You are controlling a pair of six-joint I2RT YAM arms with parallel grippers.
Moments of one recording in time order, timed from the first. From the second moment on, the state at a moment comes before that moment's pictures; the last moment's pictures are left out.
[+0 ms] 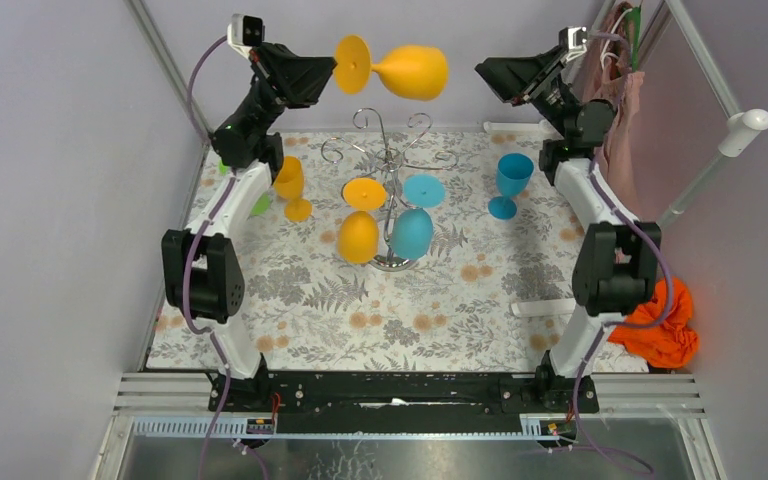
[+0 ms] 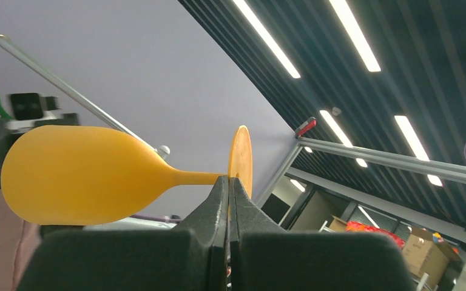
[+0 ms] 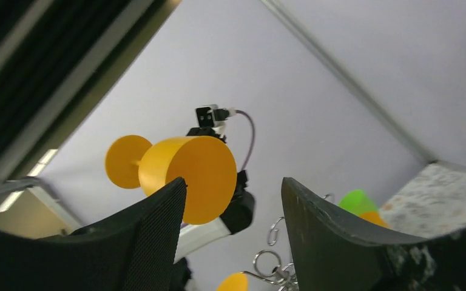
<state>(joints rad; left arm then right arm) -0.11 1.79 1.58 1.47 0.67 -2.07 0.02 1.76 1.46 1.09 -0.79 1.52</state>
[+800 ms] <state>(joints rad) -0.14 1.85 1.64 1.53 0.67 -2.09 0.24 1.93 1.76 1.41 -0.89 2.01</state>
